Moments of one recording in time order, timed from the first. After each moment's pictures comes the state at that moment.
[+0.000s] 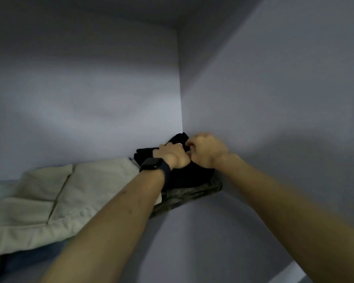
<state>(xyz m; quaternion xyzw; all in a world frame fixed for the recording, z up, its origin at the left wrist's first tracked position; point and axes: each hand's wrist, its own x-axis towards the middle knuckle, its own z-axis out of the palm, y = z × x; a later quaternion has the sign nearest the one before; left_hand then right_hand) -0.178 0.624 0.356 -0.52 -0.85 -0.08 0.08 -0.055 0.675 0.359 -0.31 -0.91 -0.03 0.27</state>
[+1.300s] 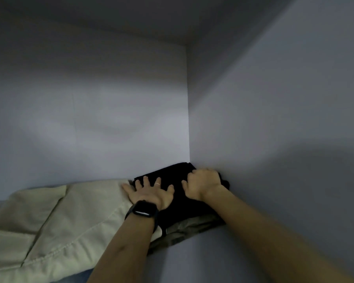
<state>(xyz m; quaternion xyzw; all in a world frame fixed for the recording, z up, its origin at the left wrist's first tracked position) -0.230 0.602 0.309 -0.37 -0.92 -0.09 0.01 -0.119 0.715 0.326 -0.36 -0.91 -0.18 0.13</state>
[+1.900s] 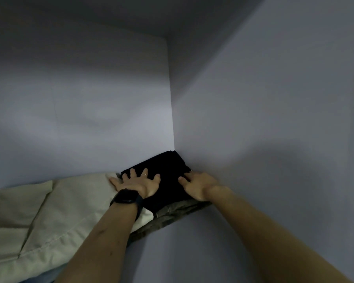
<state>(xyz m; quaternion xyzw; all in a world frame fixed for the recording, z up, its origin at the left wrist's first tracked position) -0.244 0.599 0.300 -0.39 -0.91 -0.09 -0.01 -0.076 0.694 0.292 -0.40 -0.90 0.10 0.12</state>
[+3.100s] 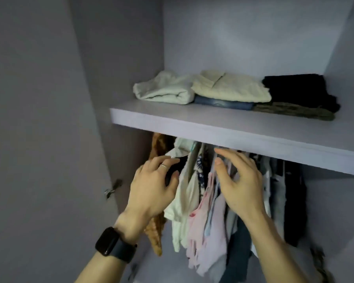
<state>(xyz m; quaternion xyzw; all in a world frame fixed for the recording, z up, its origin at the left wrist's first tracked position) 0.101 0.151 0.138 -0.22 -0.91 -0.27 0.22 0.157 0.358 0.155 0.05 -0.82 0.36 0.43</state>
